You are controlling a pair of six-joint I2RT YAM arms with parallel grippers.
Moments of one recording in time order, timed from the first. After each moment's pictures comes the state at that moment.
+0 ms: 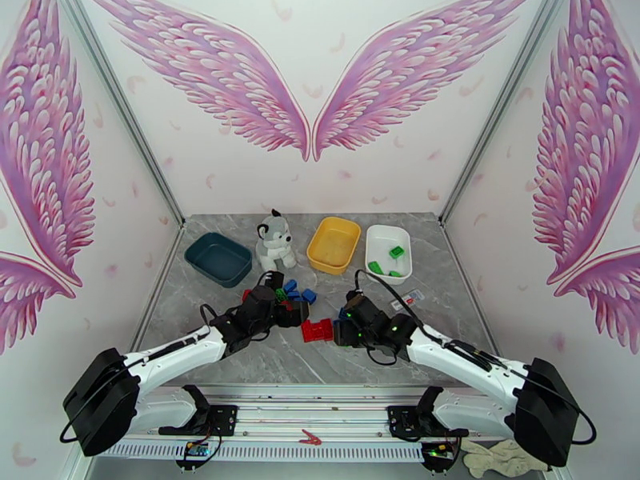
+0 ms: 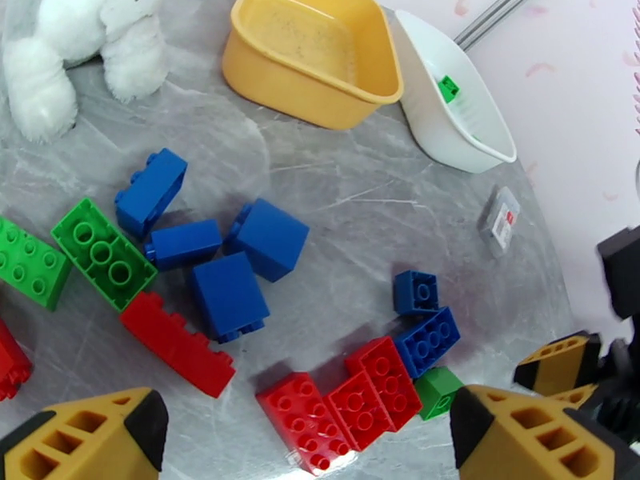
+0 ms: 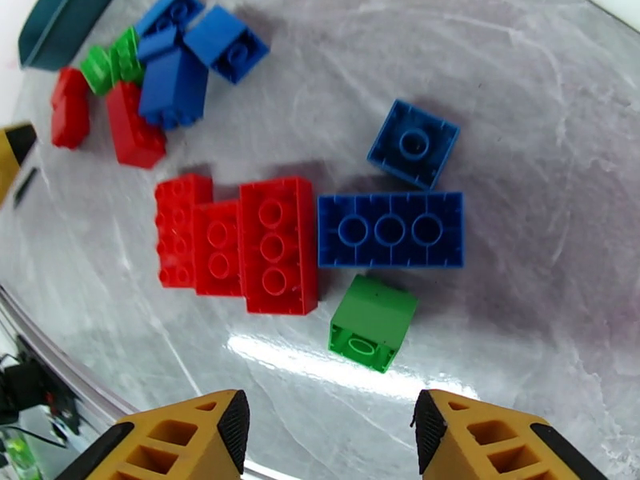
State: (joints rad) left arm -0.75 1.26 0.62 0.05 0.01 -0.65; right arm 0.82 1.21 0.71 -0.57 0.08 0.73
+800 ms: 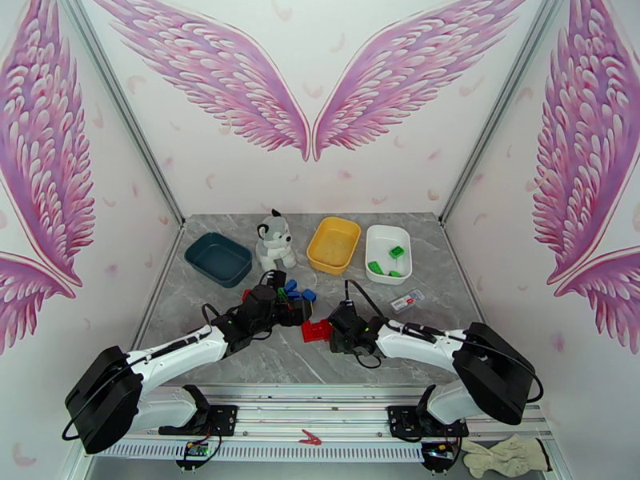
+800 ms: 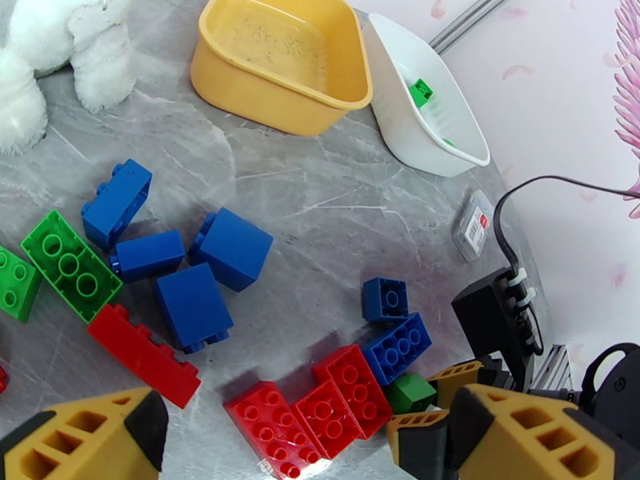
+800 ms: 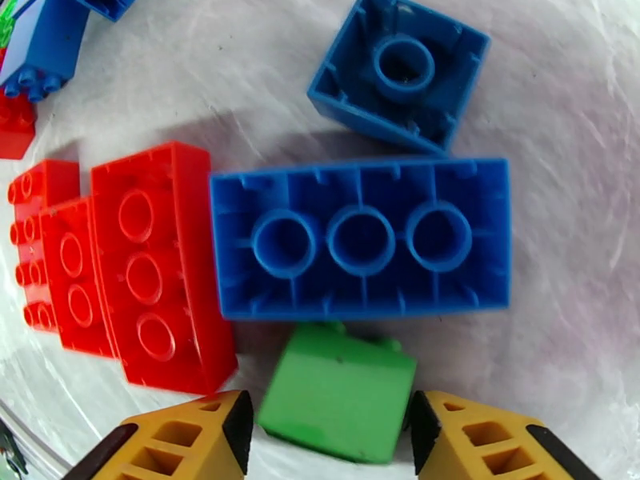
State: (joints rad) left arm -0.74 1.28 0.62 0.08 0.03 -0.66; right arm 0.85 1.49 0.70 -0.43 0.16 0.76
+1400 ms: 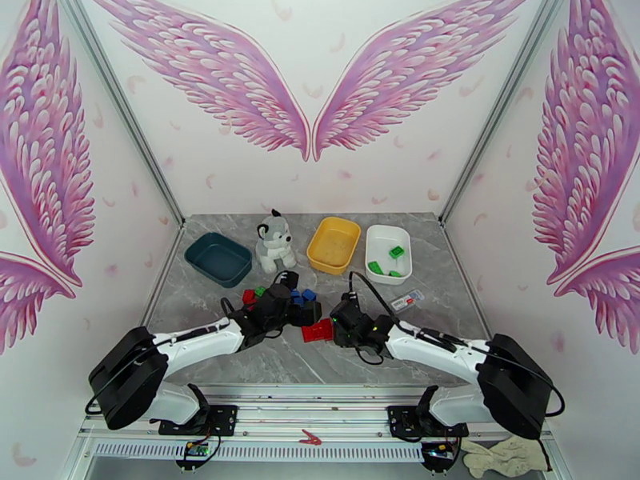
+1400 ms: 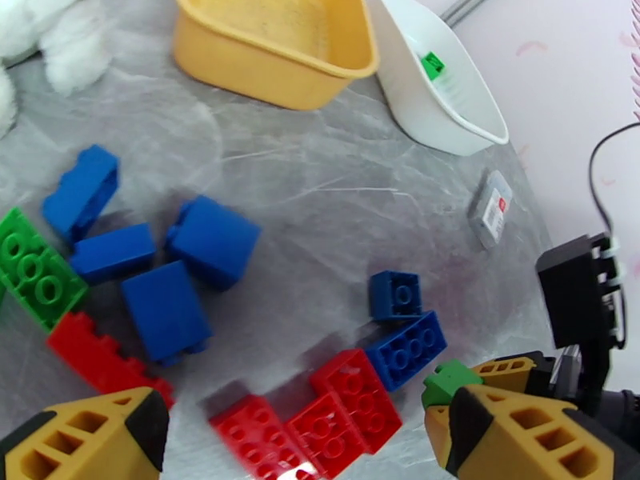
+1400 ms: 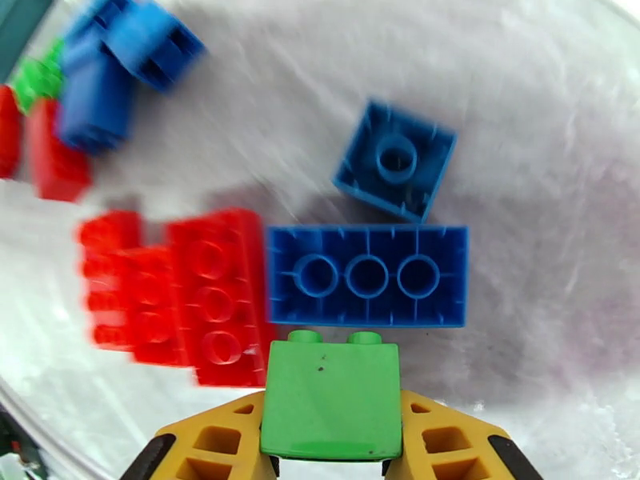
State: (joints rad) left arm -0.82 1.46 0.74 0.10 0.01 -0.66; right arm 0.82 1.33 0.73 -0.47 0.21 0.76
